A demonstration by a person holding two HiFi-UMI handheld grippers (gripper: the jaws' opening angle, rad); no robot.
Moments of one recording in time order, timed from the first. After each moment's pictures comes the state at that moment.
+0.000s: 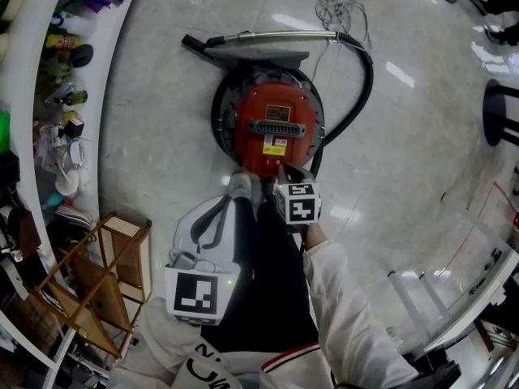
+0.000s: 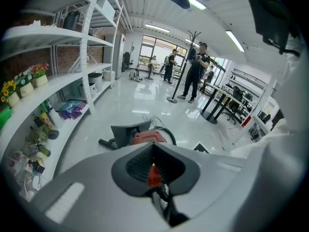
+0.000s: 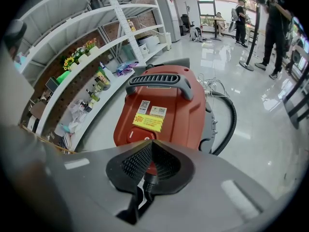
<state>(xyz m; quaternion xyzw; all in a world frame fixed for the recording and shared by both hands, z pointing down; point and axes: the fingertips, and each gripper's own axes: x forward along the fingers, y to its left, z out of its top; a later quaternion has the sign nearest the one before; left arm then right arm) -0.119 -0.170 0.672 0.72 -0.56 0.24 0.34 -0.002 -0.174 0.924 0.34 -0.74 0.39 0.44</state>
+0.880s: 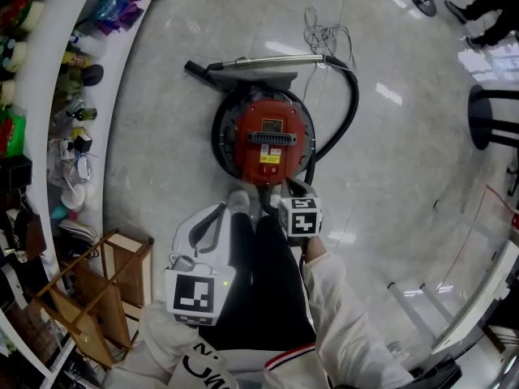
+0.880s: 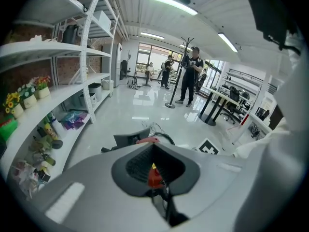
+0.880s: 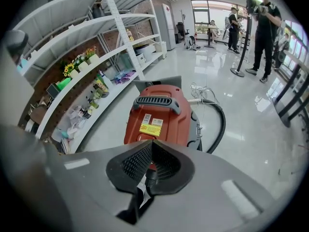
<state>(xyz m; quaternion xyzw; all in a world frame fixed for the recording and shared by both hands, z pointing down) -0.127 -0.150 0.643 0.74 -0.56 0.23 0.30 0.012 -0.174 0.880 0.38 -0.74 0.37 0.42</state>
